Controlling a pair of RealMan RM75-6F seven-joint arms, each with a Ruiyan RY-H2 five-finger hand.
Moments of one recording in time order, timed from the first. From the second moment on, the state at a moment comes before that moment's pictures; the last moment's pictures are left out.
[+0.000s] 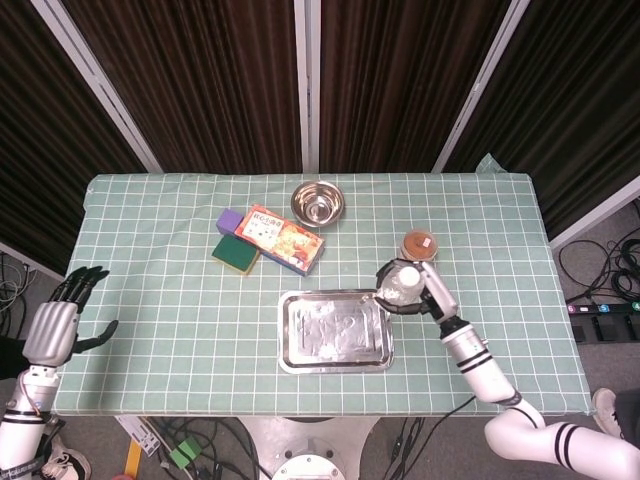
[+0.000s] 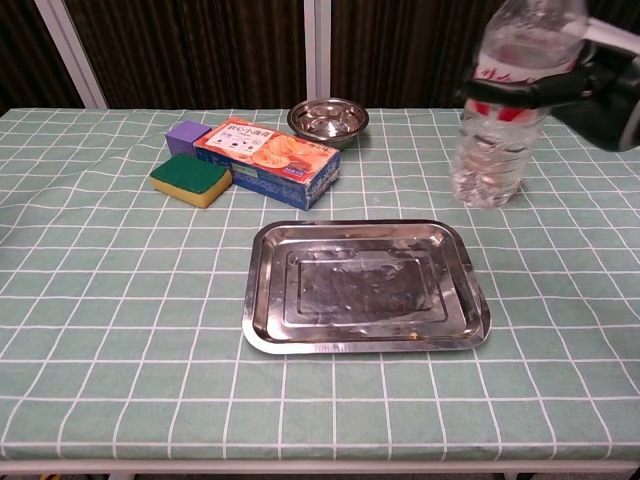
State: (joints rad) left arm -0.21 -1.32 -0.06 -1.33 1.51 1.42 -0.29; right arm 0.54 -1.44 0.21 -1.52 -1.44 1.11 0.94
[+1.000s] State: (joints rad) left arm -0.18 -1.31 -0.05 -1.30 1.50 1.43 -0.31; right arm 0.69 -1.71 0.11 -1.17 -1.56 0.95 1.19
